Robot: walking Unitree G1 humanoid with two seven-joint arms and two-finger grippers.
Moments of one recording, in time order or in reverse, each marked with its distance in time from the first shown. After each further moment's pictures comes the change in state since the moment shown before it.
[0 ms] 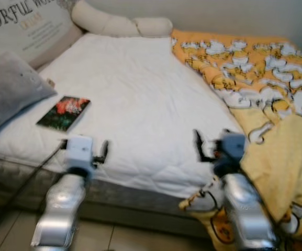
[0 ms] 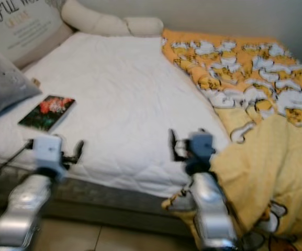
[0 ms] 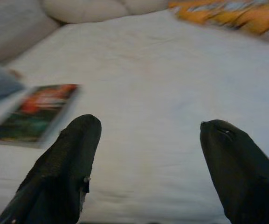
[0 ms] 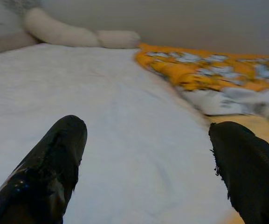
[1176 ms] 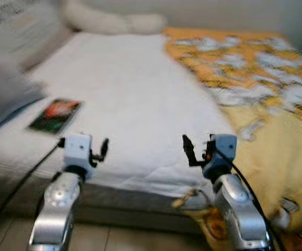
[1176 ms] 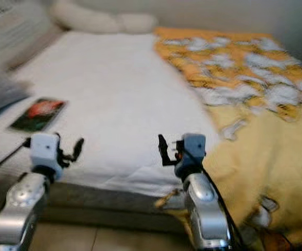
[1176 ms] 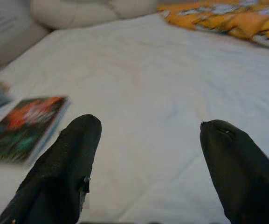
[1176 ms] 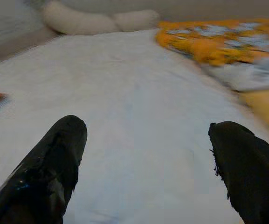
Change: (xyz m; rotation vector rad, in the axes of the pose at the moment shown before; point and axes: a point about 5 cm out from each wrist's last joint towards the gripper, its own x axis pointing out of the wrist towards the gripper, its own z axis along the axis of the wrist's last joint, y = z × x) left arm 0.001 0.015 0.006 0.004 -0.019 0.019; right arm 0.000 0.022 -0.002 0.105 0.080 0.145
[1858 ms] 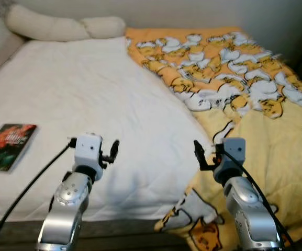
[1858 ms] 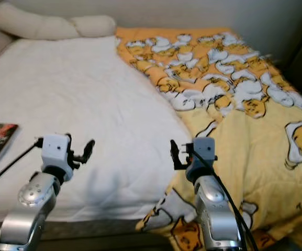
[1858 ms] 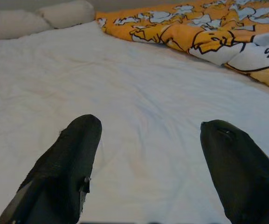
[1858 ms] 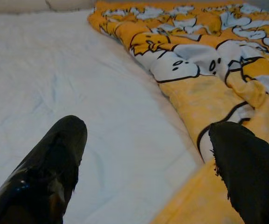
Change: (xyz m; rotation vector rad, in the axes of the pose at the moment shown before) left arm 0.002 -0.013 -0.002 0.006 0.009 -0.068; right arm -0.001 -0.015 -0.010 -0.038 0.096 -0.057
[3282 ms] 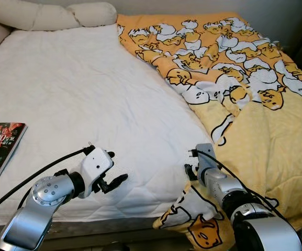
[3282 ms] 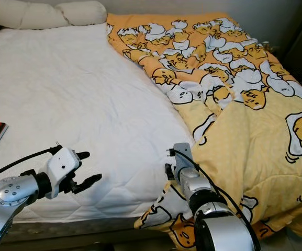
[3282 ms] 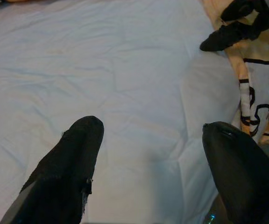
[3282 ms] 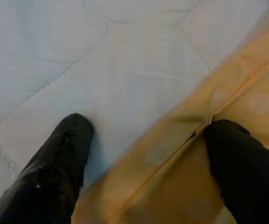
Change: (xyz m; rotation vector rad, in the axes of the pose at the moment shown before) left arm -0.026 0.008 0.001 0.367 0.176 -0.618; right arm 0.060 -0.003 -0.066 -0.104 0.591 -0.087
